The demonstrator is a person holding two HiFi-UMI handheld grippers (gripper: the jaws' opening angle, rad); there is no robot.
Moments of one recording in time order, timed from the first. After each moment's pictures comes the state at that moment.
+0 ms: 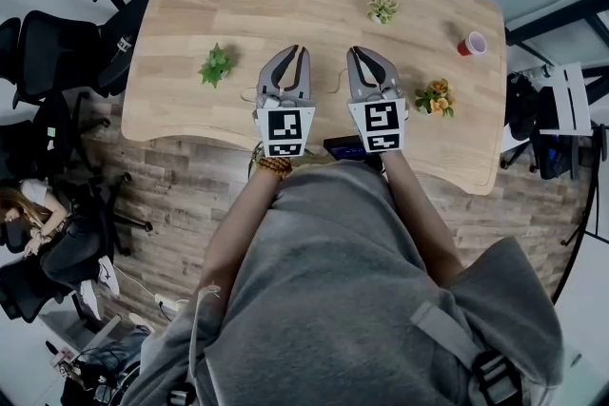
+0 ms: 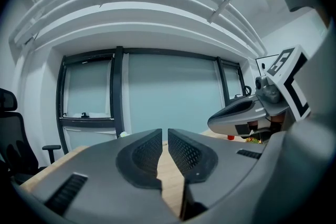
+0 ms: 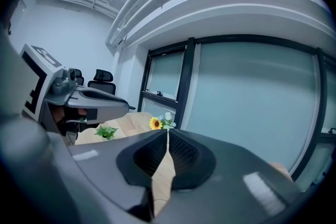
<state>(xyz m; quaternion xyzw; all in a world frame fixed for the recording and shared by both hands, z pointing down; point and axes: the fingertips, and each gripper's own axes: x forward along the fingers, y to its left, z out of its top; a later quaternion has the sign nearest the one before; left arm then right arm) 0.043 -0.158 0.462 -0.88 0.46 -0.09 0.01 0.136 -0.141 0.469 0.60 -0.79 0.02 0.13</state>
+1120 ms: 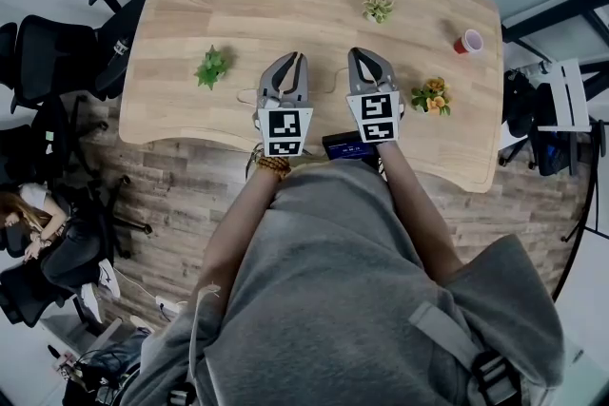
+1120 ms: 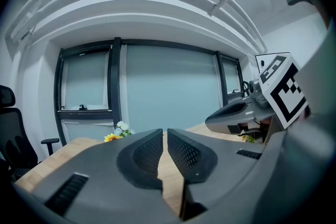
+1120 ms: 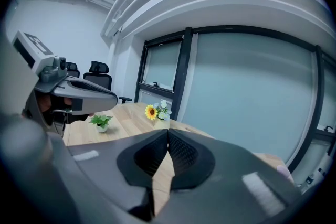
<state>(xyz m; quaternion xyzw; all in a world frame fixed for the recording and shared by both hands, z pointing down) 0.049 -0.156 0.498 -0.88 0.45 -0.13 -0.01 0.157 -0.150 0.515 0.61 -0.77 0.04 0.16</state>
